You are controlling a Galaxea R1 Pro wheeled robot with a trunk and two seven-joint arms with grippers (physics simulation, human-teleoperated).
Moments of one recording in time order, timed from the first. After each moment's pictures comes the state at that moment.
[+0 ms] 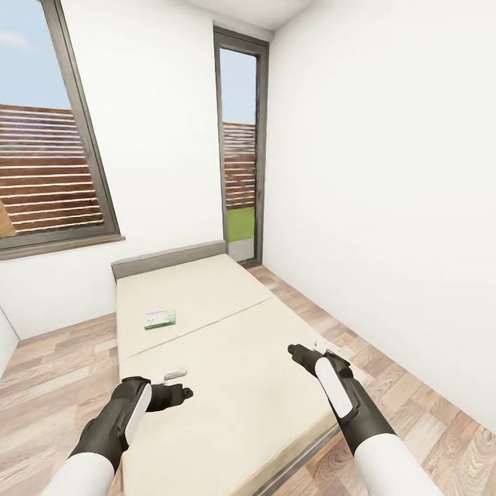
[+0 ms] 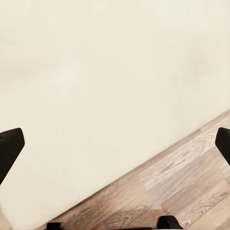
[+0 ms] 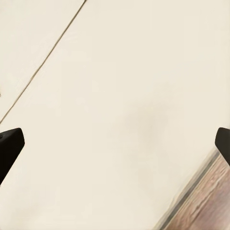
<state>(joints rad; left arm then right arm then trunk) -0.54 -0.01 0.11 -0.84 0.08 0.80 -0.13 -0.59 0.09 0.07 -0.93 -0.65 0.48 -0.39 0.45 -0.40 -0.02</state>
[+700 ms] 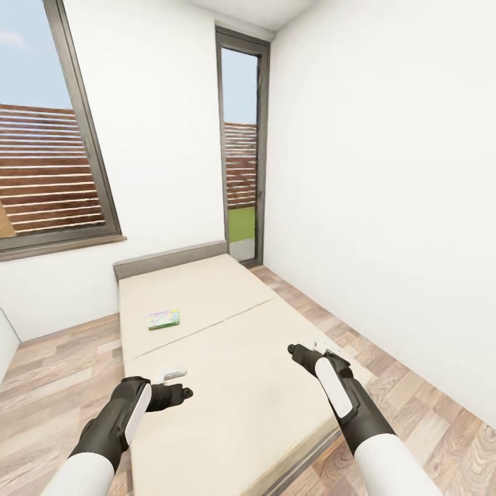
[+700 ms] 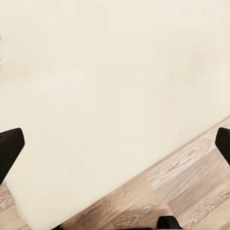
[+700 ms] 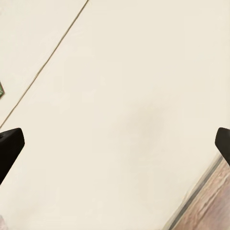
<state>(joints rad) -0.54 -0.01 0.12 -0.84 0.08 0.80 -0.13 -0.59 0.09 0.07 -0.93 -0.65 0.48 -0.39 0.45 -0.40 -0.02</state>
